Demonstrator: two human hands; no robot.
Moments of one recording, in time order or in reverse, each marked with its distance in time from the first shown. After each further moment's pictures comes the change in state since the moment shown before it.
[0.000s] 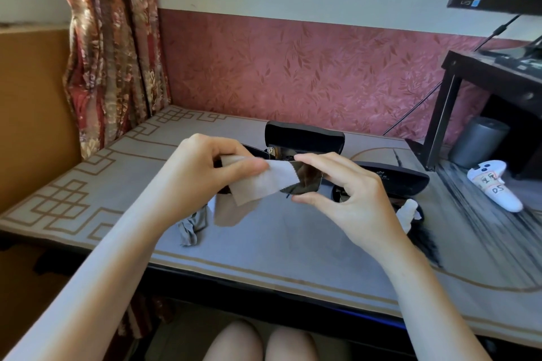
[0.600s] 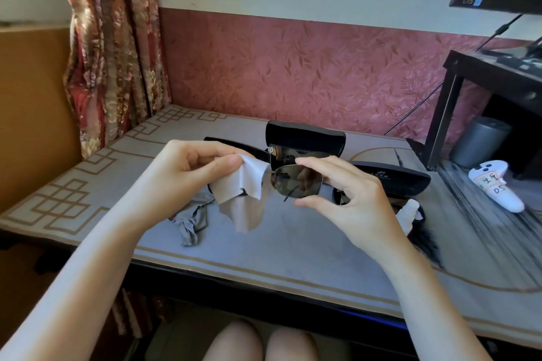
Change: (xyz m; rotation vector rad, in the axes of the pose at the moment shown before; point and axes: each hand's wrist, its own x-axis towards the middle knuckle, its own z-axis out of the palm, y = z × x) left_hand -0.008 -0.014 -0.011 -0.262 -0.078 0.018; right_hand -0.004 0.002 0.000 0.019 -0.019 0.053
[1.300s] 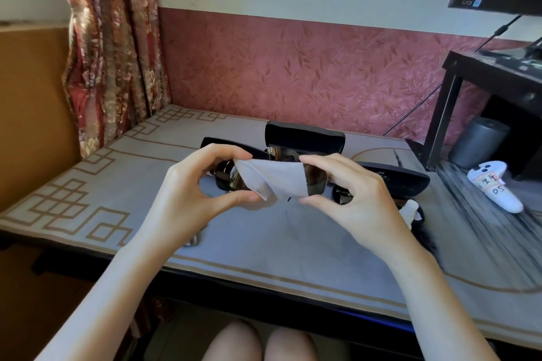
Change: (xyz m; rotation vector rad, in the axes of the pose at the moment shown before) left_hand -0.006 -0.032 0.017 0.195 0.161 0.299; right_hand 0.002 0.002 -0.008 -0.082 -0.032 0.007
